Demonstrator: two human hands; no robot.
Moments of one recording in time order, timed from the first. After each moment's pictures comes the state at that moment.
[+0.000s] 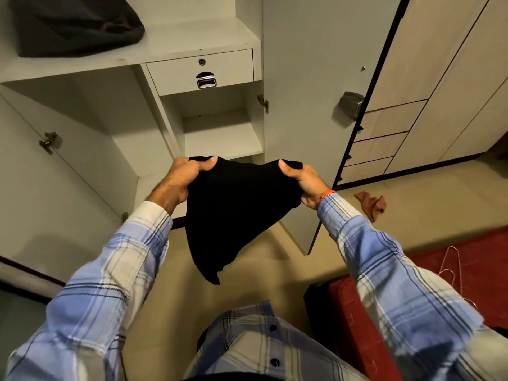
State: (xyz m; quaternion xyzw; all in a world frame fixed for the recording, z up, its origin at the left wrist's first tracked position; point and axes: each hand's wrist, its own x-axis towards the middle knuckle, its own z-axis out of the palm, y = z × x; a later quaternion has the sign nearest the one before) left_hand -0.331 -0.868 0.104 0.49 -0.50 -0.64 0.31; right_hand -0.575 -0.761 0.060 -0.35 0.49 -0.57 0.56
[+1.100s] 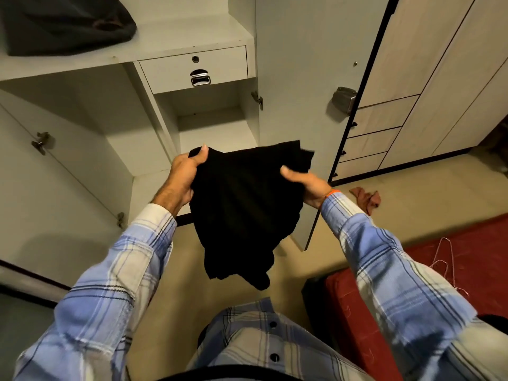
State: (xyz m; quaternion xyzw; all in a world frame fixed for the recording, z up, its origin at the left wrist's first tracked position) left_hand -0.342 -0.855 0.097 0.46 -0.46 -0.65 0.39; right_hand -0.590 -0.746 0.046 -0.34 0.46 -0.56 0.60
